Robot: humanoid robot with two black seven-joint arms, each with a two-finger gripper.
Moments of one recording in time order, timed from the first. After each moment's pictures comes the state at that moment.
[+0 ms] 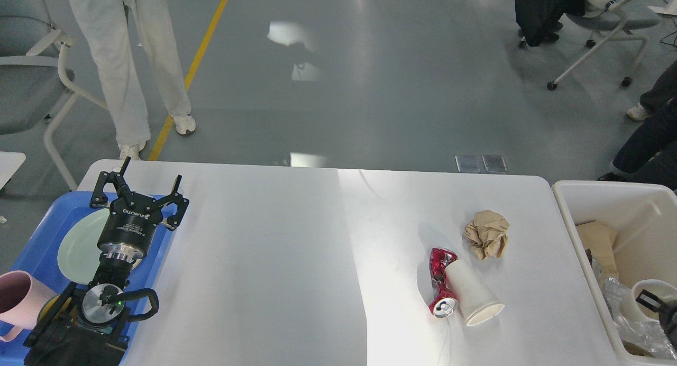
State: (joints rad) left arm -0.35 0.10 -1.55 -0.66 0.30 -0.64 -0.16; right arm 0.52 -0.44 -0.91 0.07 0.01 0.07 0.04
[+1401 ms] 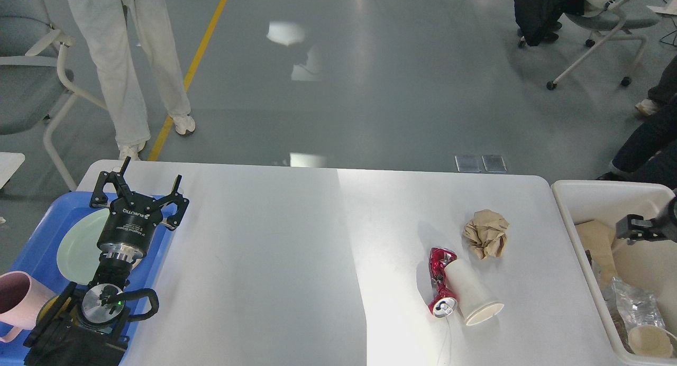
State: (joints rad) left arm -0.35 0.10 -1.55 -0.67 0.30 -0.64 -0.16; right arm 1.71 -0.57 -1.35 1.11 -0.44 0.47 -0.18
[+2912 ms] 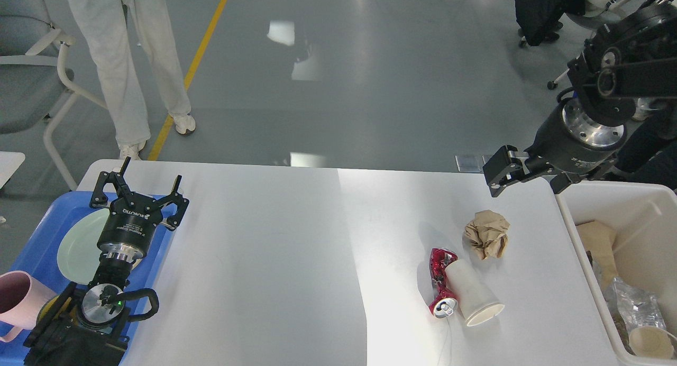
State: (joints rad) left arm -0.35 0.10 -1.55 -0.66 0.30 -0.64 -0.16; right arm 2.27 -0.27 -1.39 1.47 -0.21 0.66 0.05
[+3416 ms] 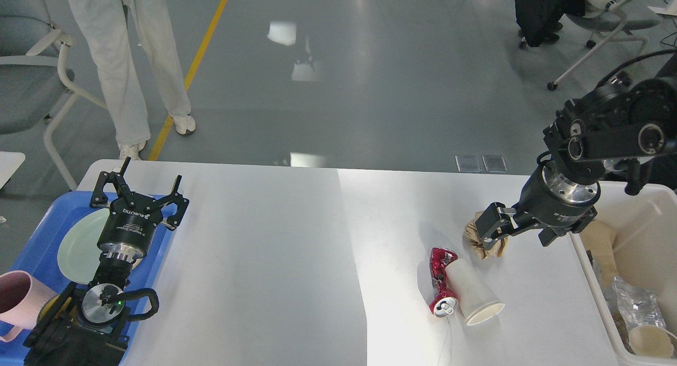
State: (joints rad) left arm -0.35 0.10 -1.55 -0.66 0.30 -0.64 -0.16; right arm 2.03 -0.27 -1.33 1.47 -0.26 0.56 0.05
